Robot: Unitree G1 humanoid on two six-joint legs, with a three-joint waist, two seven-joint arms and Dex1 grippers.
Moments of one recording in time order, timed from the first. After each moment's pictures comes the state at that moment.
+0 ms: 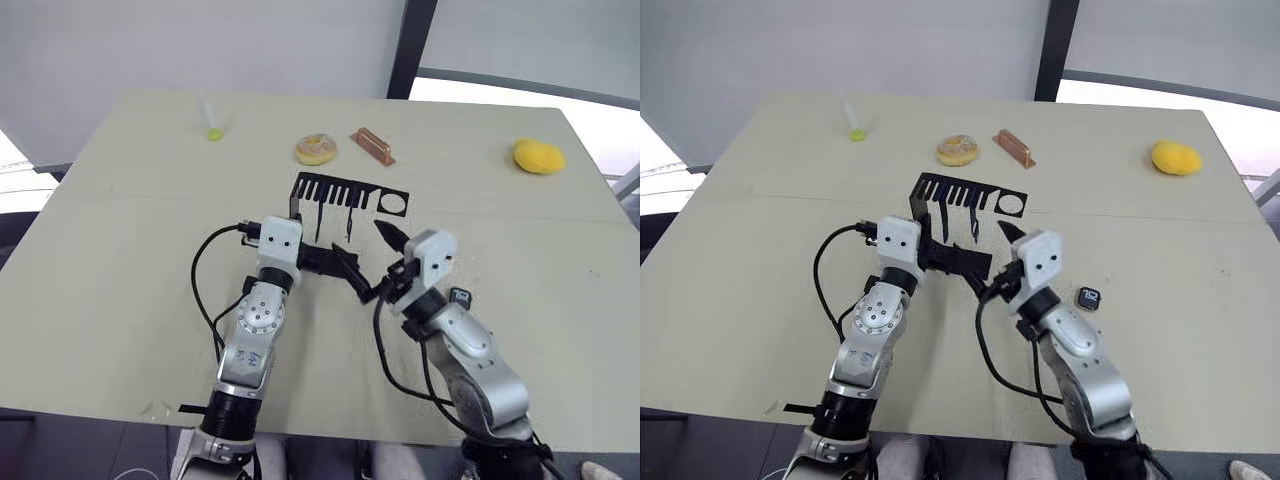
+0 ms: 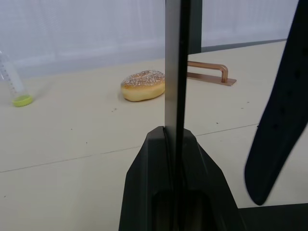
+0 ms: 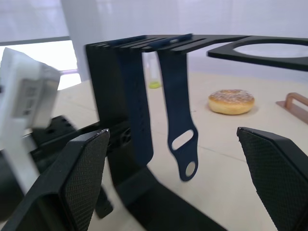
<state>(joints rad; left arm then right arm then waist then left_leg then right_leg) -0.33 -0.06 -0.13 -0.12 0.14 0.22 0.11 -0.20 -0.12 0.15 -0.46 0.23 0.35 0.26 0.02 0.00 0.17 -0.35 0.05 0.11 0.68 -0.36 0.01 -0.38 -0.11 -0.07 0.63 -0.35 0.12</state>
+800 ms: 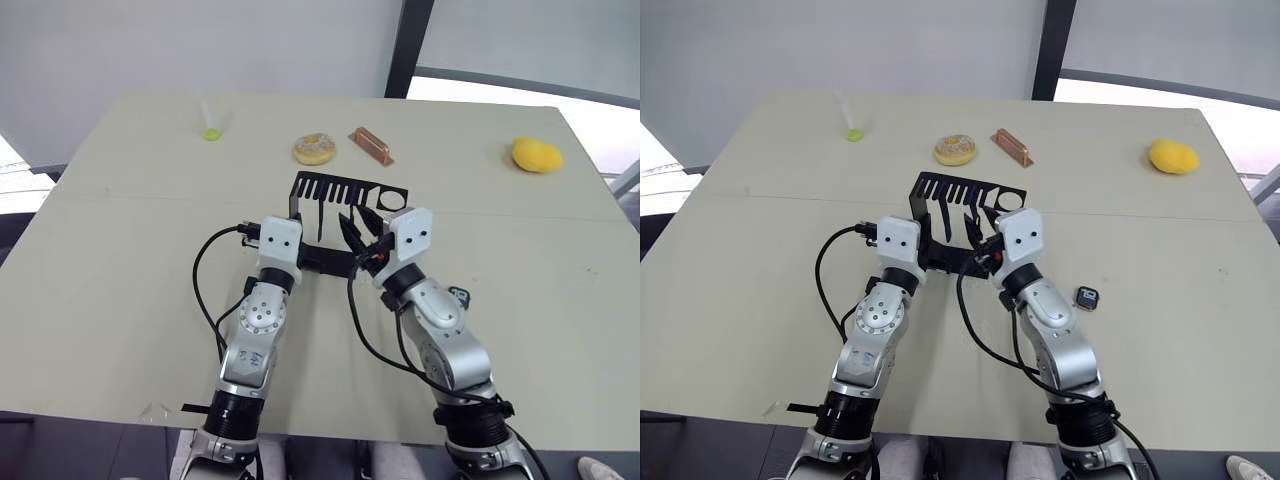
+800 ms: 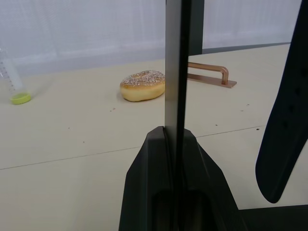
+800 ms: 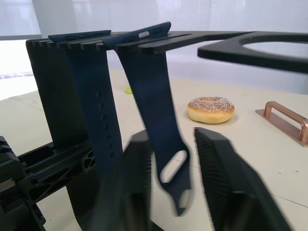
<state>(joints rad) -0.33 -0.06 -0.12 -0.11 0.13 0.20 0.11 -0.33 -0.06 0.15 -0.27 0.15 0.26 0.24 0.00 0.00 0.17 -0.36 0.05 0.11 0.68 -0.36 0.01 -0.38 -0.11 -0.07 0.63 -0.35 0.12</state>
